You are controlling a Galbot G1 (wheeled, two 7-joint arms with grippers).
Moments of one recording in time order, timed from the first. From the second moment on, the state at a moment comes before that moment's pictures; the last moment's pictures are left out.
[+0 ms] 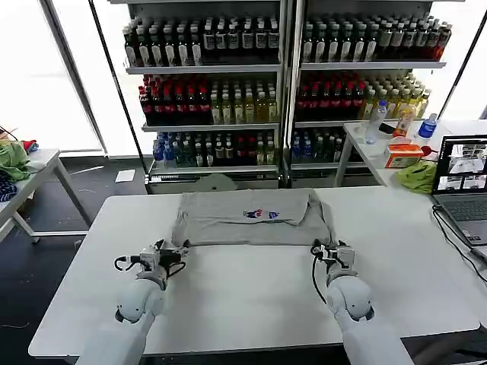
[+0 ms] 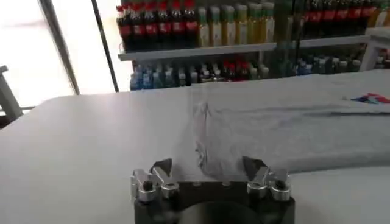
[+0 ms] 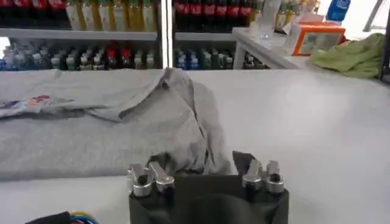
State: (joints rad) left arm 0.98 -1.20 -0.28 -1.58 -0.41 0.48 -0.21; right arm -0.97 1.29 0.30 1.62 0.42 -0.54 0.38
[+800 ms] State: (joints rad) left arm 1.00 -1.20 -0.30 -1.60 -0.38 0.45 -0.20; right arm -1.08 1.26 0.34 1.70 0.42 -0.53 0.35
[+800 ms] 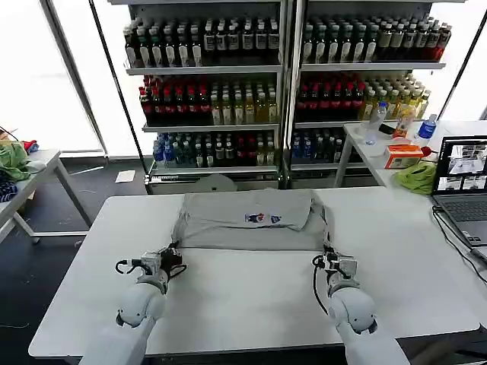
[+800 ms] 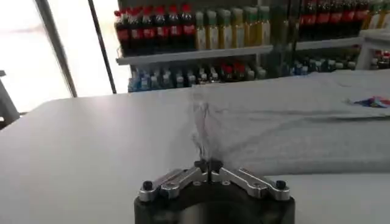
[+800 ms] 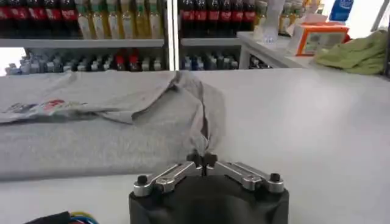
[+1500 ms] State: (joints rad) left arm 1.34 -1.18 -0.39 -2.00 -0.34 0.45 -0.25; right arm -1.30 1.22 0.36 2.03 0.45 -0.54 0.44
